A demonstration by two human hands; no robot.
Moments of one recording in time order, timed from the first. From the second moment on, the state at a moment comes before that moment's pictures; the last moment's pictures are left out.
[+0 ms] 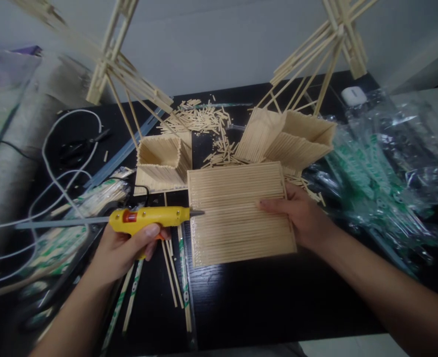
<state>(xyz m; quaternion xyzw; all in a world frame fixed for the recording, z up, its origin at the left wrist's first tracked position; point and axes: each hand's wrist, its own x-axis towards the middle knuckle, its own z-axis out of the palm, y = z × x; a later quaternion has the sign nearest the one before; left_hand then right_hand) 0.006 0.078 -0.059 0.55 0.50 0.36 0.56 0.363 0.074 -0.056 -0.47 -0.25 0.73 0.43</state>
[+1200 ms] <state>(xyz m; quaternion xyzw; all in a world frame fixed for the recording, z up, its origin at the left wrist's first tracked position) -0.001 0.072 -0.061 0.62 0.49 0.32 0.52 0.364 0.076 -0.055 -0.49 -0.27 0.70 0.44</state>
